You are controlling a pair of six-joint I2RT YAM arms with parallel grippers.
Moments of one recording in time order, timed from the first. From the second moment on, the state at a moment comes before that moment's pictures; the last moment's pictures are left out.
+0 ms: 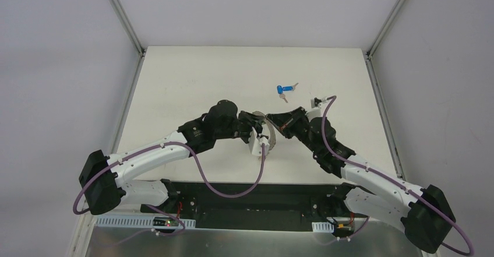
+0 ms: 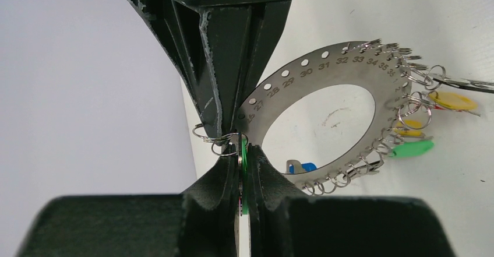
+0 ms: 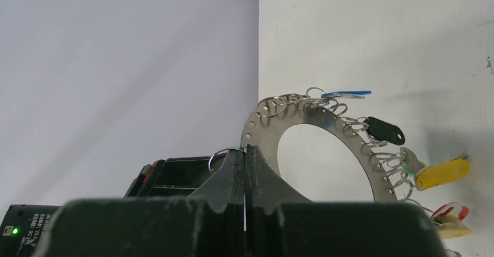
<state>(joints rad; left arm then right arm) -0.95 1.21 0.91 -0.12 0.25 1.20 0.76 0.94 0.49 0.30 0.10 1.34</state>
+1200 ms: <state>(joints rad) -0.92 1.17 0.93 -0.34 0.53 1.09 0.66 0.67 0.54 0.03 -0.21 0.51</state>
